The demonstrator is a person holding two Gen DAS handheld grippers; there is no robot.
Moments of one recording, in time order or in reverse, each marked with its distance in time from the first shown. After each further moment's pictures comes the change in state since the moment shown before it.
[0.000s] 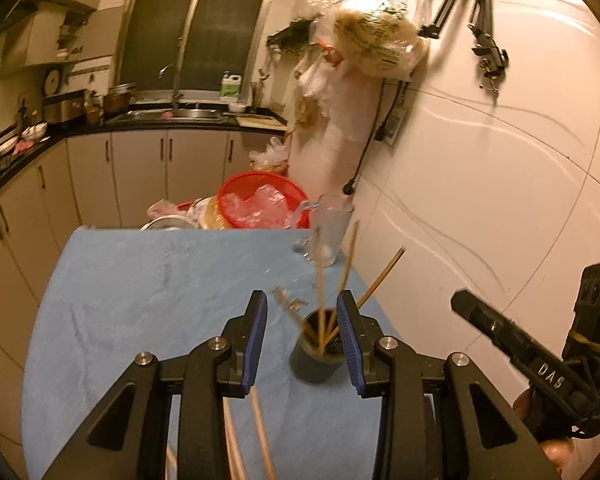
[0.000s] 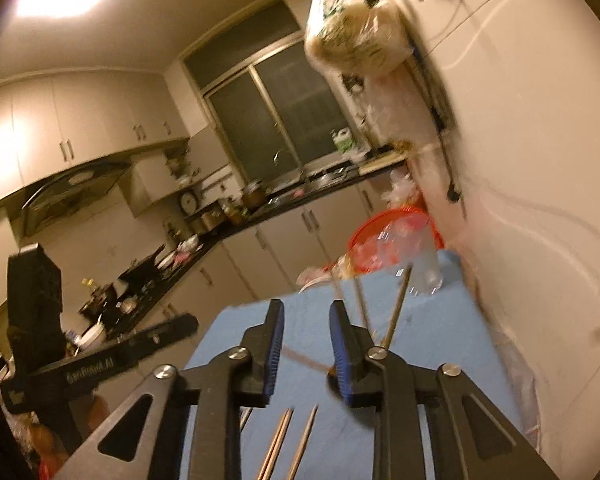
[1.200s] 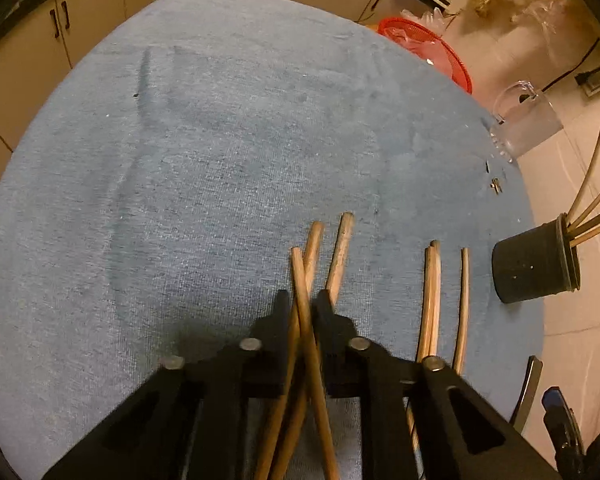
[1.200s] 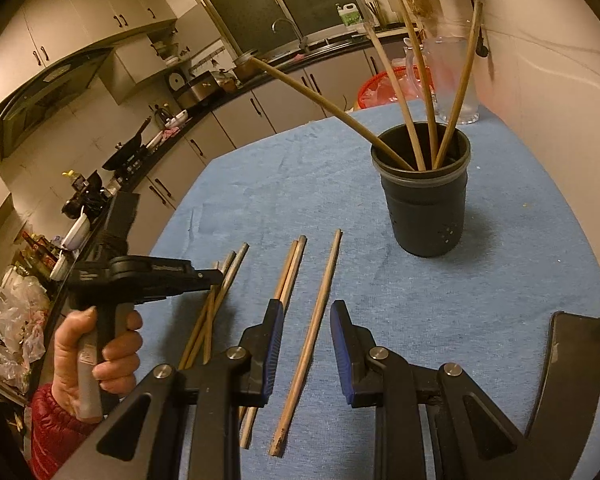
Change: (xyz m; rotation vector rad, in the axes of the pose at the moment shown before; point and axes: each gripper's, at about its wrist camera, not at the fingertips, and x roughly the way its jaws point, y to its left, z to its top) left arm 0.141 0.181 -0.122 -0.395 0.522 0.193; right arm 0.089 0.022 -0.135 -0.006 0.415 -0.037
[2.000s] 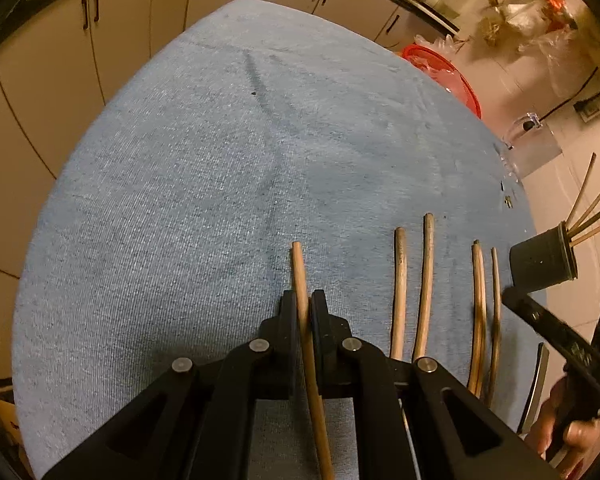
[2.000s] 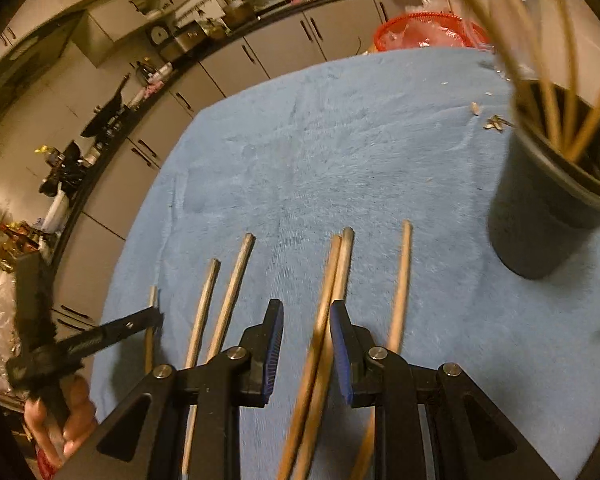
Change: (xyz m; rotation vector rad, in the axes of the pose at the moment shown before) left arm -0.040 0.097 -0.024 -0.024 -0.069 -0.020; right arm 0.130 0.041 0.038 0.011 0.219 -0.050
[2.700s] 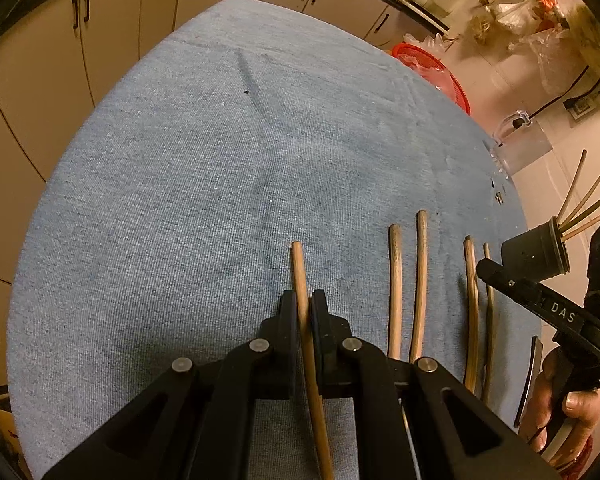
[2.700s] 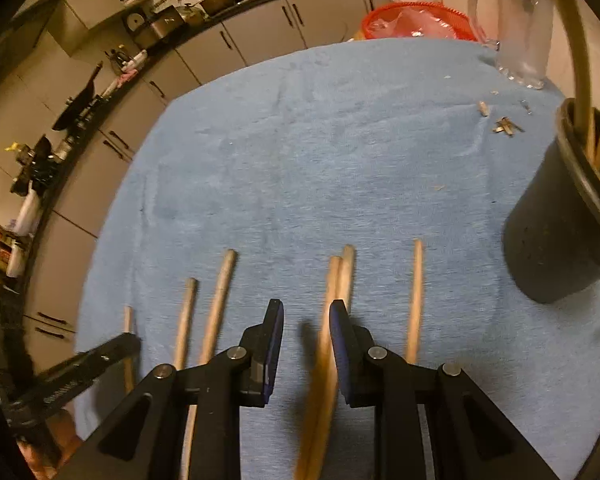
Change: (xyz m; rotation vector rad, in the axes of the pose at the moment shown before) left arm 0.003 0.003 0.002 0.008 0.005 -0.045; right arm 0.026 0.010 0.023 0.029 0.058 -0.064
